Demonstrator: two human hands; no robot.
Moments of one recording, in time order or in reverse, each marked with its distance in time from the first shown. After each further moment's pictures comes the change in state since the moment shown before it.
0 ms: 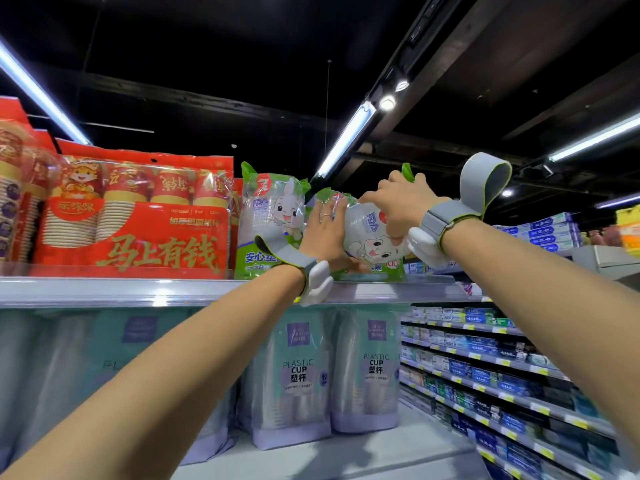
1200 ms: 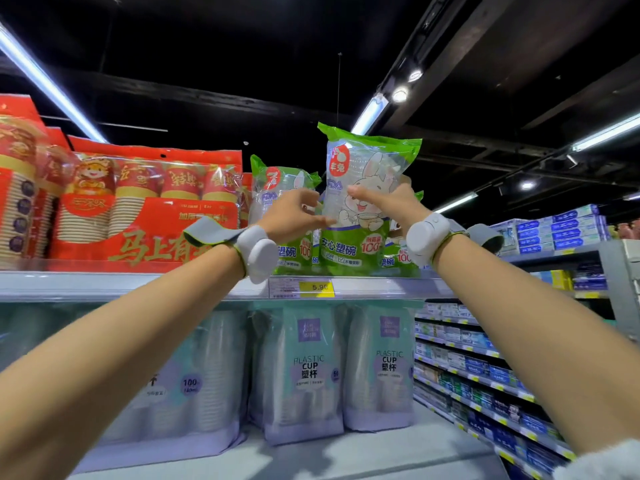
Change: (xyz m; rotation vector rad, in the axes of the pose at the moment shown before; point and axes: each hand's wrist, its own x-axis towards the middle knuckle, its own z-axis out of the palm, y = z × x) left_hand -0.018 -0.049 -0.052 -0.537 0.001 -0.180; right_hand 0.030 -0.021 0.045 1.645 0.138 0.372
